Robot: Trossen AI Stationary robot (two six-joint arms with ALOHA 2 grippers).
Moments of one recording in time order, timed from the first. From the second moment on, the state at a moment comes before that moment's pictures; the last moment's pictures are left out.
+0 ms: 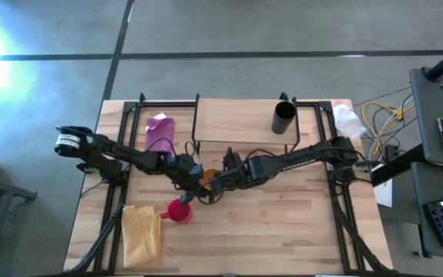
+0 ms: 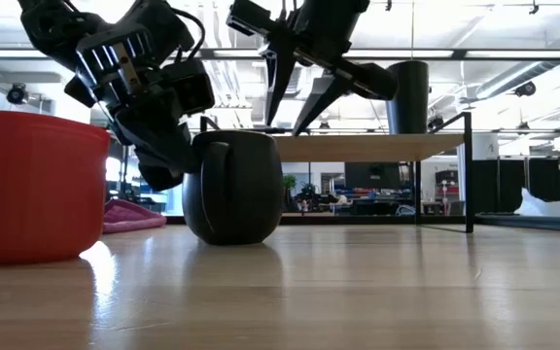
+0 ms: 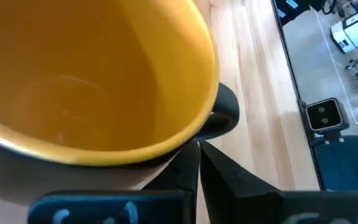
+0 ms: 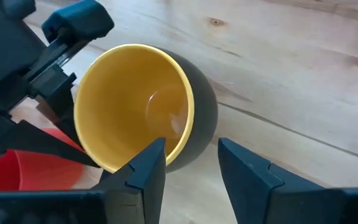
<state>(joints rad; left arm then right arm) -0.03 1.45 0.60 0.20 0.40 -0.43 0.20 1.98 1.69 -0.88 0.31 1.36</state>
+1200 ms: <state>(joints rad) -0.03 0.95 0.56 -0.27 0.20 -0.39 0.13 2.04 1.59 -0.72 0.26 1.27</state>
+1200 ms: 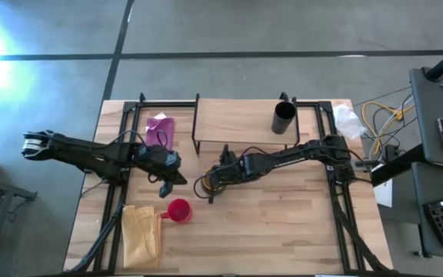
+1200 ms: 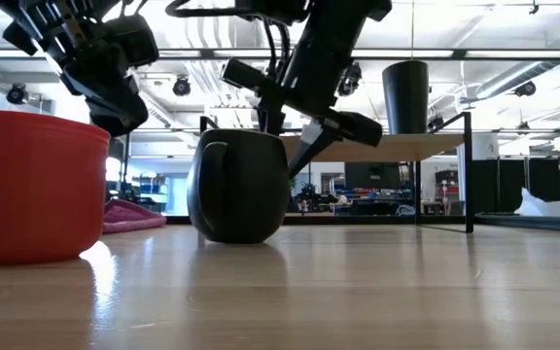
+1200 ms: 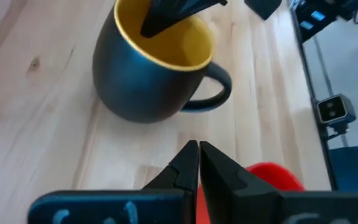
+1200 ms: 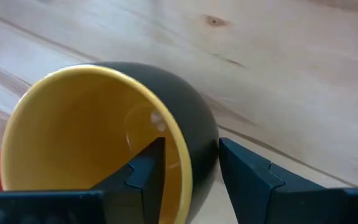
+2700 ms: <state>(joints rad) -0.03 1.01 0.57 -0.16 0.17 -0.36 0.04 2.04 2.27 -1.57 0.63 0.99</state>
